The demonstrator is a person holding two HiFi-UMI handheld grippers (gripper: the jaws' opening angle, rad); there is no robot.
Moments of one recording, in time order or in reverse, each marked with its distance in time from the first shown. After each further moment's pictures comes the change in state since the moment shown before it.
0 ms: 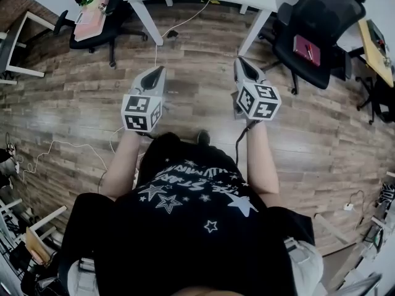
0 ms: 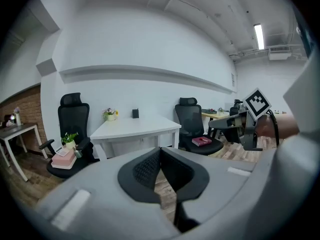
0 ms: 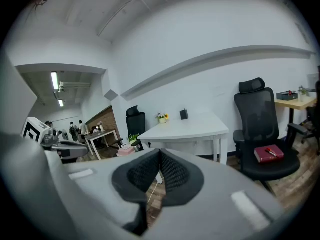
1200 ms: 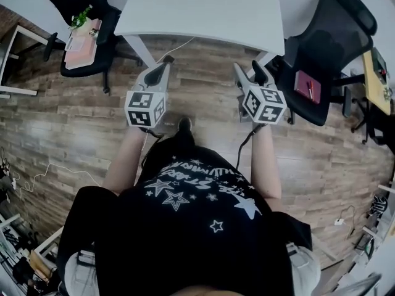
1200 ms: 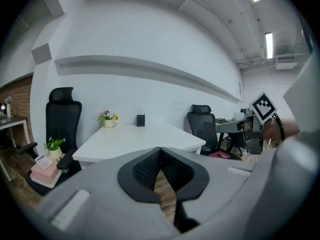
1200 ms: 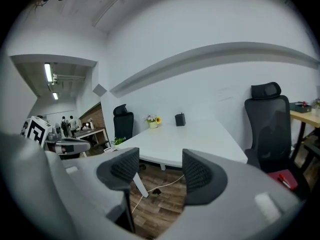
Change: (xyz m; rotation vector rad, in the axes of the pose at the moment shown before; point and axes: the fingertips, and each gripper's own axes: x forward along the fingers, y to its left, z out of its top) left arm 0.211 0.133 0.079 -0.071 -0.074 -0.009; right arm 0.207 -0.081 0.099 -0.055 0.010 -0.044
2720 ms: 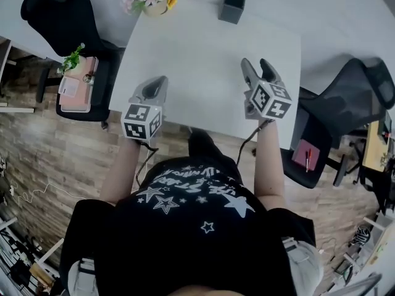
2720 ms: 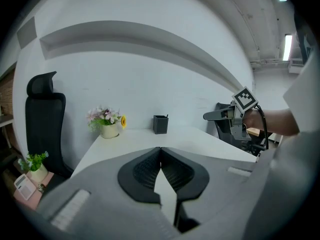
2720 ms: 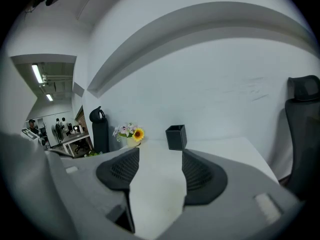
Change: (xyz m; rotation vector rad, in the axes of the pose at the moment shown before) left arm 0.281 0.203 0.080 -0.048 0.070 0.025; right arm 0.376 -0.113 0.163 0.002 0.024 0.018
